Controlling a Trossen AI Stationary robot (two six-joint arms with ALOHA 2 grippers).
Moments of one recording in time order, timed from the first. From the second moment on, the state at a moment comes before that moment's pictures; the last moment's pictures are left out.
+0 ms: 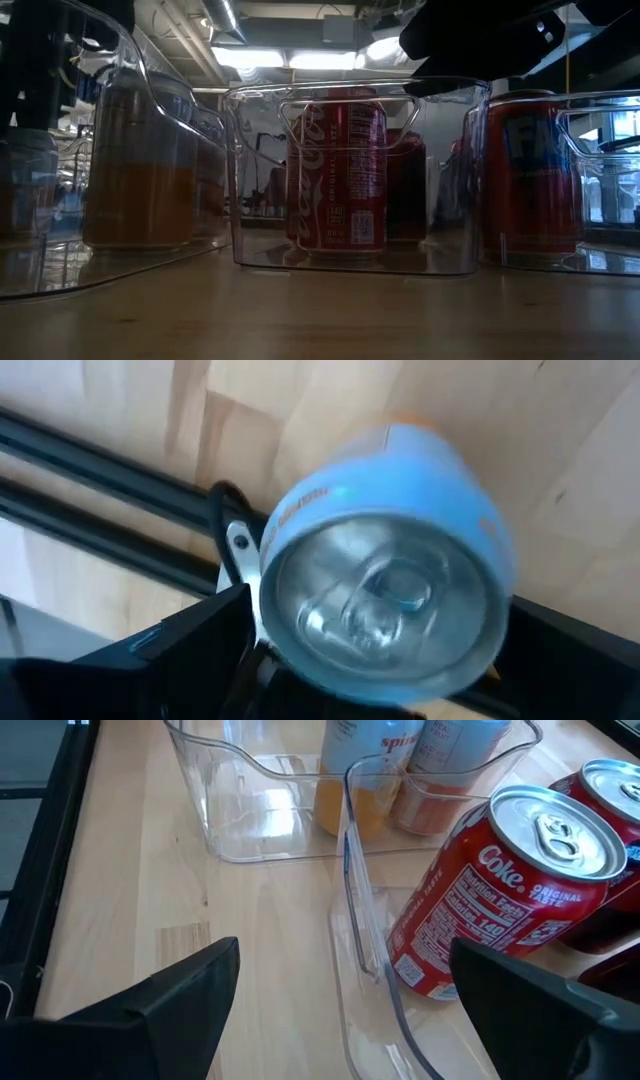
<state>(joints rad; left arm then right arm) -0.07 0.99 0.73 -1.50 -0.14 -0.43 0.75 1.92 1.27 -0.25 0.80 0.65</state>
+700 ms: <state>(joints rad) -0.07 0.99 0.73 -1.42 -0.15 -0.36 0.75 1.92 1.27 -0.25 0.80 0.63</state>
